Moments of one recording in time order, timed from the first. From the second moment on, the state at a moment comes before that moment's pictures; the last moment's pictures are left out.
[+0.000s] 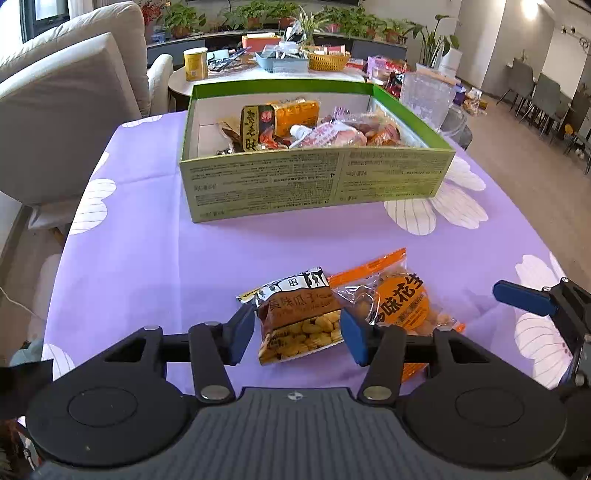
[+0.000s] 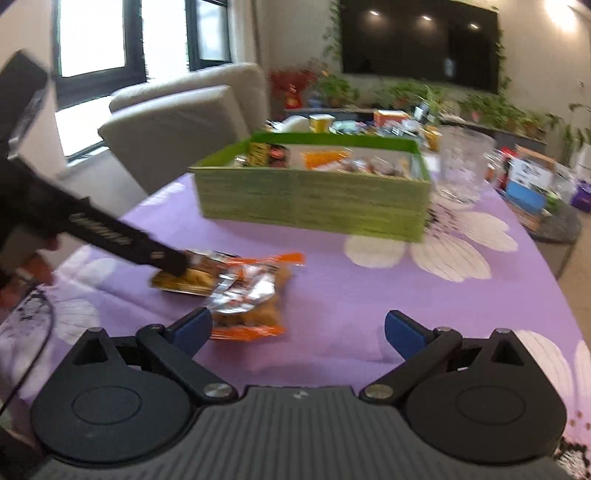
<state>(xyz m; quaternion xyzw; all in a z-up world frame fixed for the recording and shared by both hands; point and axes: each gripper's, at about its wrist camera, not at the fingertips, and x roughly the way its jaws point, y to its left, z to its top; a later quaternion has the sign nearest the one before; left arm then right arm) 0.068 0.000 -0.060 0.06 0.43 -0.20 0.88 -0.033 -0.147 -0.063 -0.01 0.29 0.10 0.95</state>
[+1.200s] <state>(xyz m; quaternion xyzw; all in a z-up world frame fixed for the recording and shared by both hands) 0.073 0.059 -0.056 -0.01 0.39 -0.20 0.90 0.007 -0.100 -0.072 -0.03 0.31 0.11 0.94</state>
